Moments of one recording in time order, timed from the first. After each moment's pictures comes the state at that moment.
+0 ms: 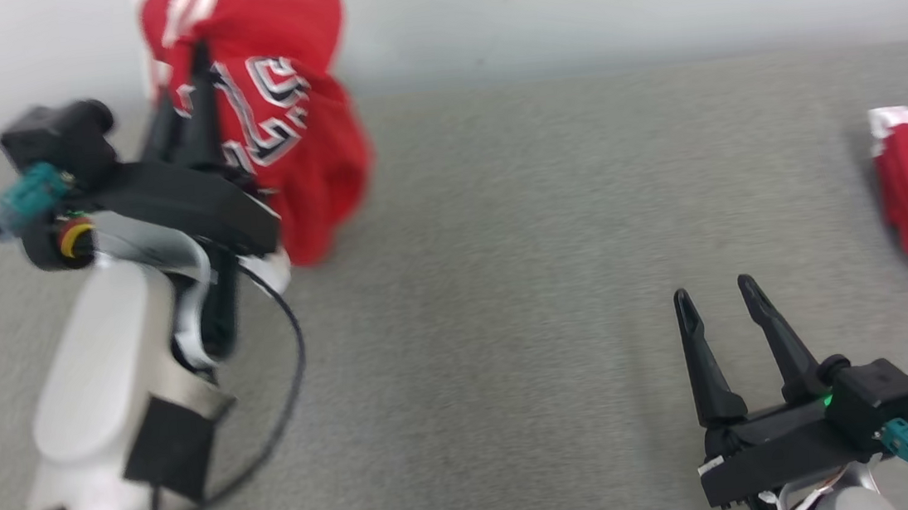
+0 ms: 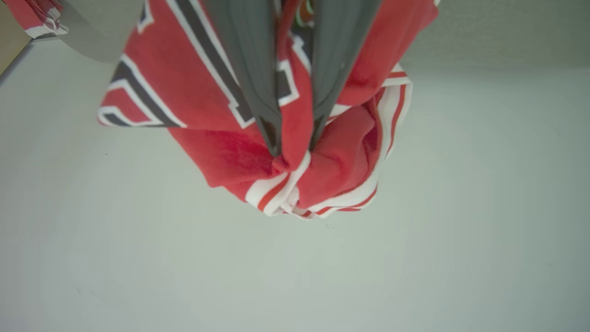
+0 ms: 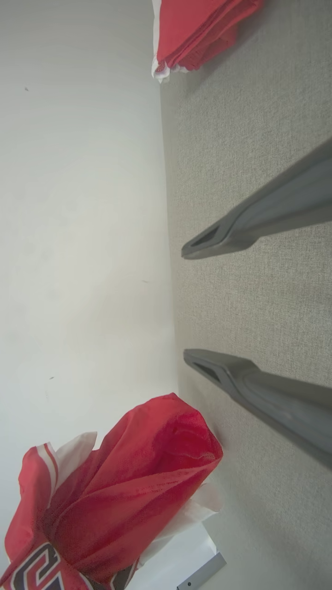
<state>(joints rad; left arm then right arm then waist) -0.89 0.18 -0.29 0.58 -0.62 -0.04 -0.13 -0.11 -0.05 0.08 0.07 0.18 0.13 -0.19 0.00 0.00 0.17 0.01</state>
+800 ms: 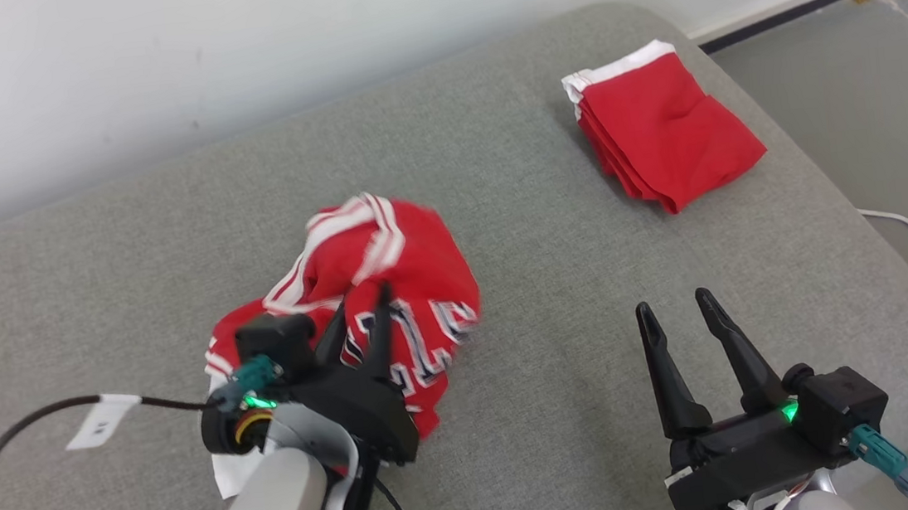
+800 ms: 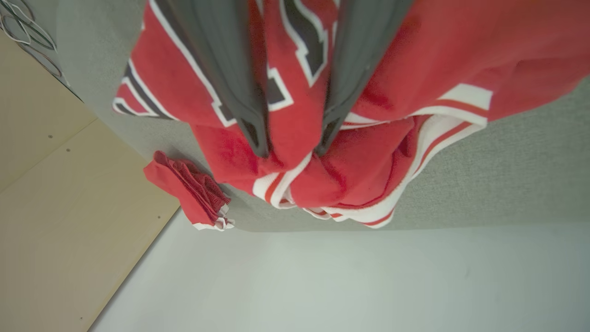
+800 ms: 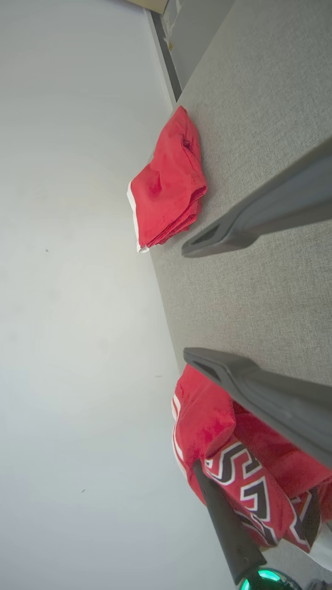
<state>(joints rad) -0.53 0.10 -0.47 0.48 -0.60 0.02 -0.08 -0.13 -0.05 0.16 0.14 0.26 0.13 -0.23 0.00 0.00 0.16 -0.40</state>
